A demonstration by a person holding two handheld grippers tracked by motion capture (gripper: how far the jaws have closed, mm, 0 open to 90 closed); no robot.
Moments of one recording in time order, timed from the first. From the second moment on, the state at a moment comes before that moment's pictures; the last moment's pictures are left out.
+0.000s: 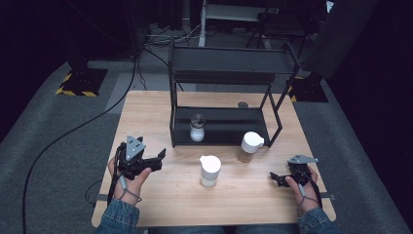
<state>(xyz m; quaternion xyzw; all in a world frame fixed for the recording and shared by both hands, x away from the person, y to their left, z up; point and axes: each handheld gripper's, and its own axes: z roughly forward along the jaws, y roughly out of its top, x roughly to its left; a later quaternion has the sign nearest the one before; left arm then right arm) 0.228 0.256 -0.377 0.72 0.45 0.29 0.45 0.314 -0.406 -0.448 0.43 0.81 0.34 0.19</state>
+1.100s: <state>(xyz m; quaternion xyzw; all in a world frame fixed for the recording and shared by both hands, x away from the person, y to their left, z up) 0.219 0.268 -0.435 0.73 0.49 0.26 0.40 0.314 -0.406 -0.448 0.43 0.81 0.34 0.19</state>
